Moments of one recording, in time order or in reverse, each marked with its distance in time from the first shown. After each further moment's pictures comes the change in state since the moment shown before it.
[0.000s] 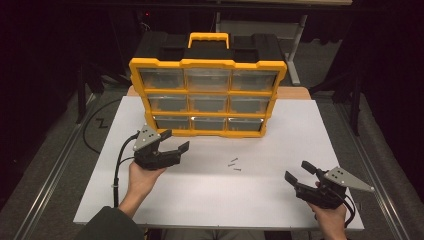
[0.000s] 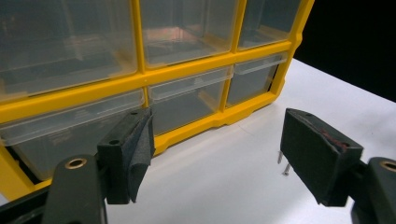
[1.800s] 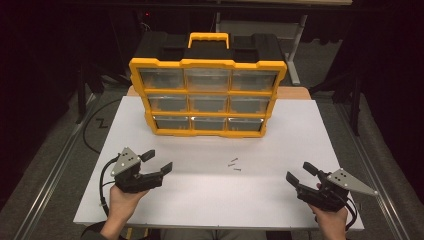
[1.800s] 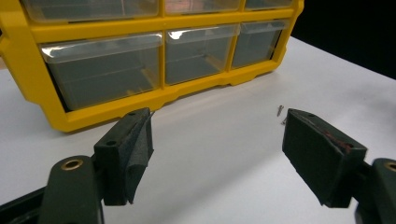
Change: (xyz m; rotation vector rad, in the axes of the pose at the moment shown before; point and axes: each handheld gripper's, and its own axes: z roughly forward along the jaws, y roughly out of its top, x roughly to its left) left arm 0.008 -0.047 -0.049 0.019 0.007 -0.036; right arm 0.004 0.000 -0.007 -0.023 -0.015 0.017
